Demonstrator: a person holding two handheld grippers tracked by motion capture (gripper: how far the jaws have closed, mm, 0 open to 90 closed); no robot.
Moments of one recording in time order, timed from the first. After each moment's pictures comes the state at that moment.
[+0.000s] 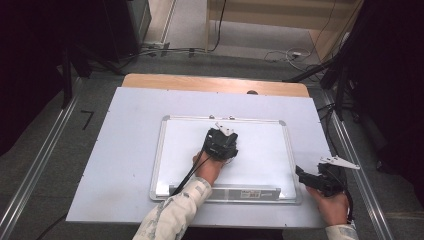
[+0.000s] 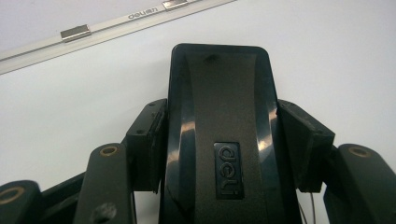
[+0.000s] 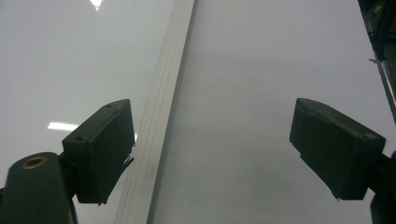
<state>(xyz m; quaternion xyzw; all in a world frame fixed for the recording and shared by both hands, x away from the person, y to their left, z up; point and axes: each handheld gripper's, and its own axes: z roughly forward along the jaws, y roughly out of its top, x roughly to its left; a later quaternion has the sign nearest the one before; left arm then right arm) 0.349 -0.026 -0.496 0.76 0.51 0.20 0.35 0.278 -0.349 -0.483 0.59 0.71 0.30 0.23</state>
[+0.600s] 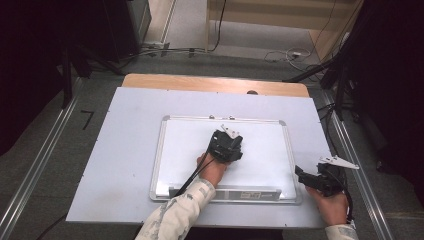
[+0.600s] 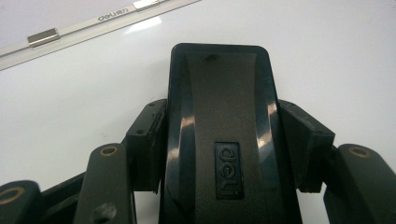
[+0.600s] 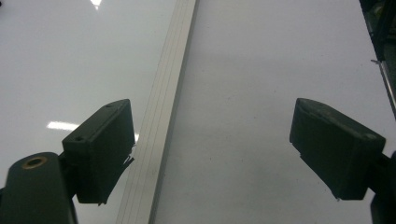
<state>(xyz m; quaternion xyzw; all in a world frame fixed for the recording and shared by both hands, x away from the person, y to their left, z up) 0.345 -0.038 -0.495 0.77 0.49 0.20 0.34 0.278 -0.347 -0.483 0.59 0.71 0.30 0.23</state>
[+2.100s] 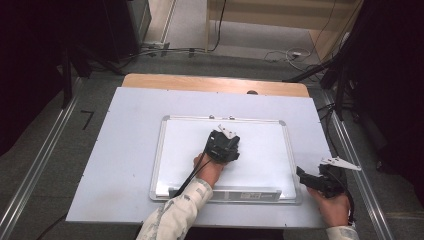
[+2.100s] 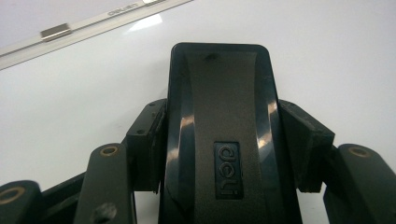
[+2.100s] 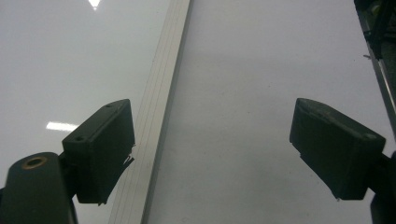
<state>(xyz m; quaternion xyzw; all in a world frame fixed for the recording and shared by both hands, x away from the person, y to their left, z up) 0.344 -0.026 -0.495 0.77 0.49 0.20 0.34 0.275 -0.351 -0.483 0.59 0.71 0.30 0.23</state>
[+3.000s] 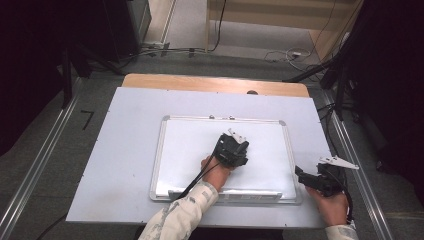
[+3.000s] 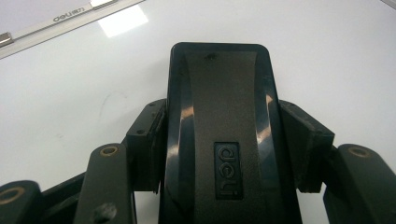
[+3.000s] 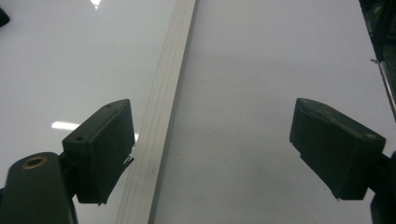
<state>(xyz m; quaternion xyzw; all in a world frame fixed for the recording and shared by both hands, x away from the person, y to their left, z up) 0.334 -0.053 -0.494 0.80 0.46 0.19 0.34 0.277 -0.348 -0.483 0.59 0.71 0.30 0.23</state>
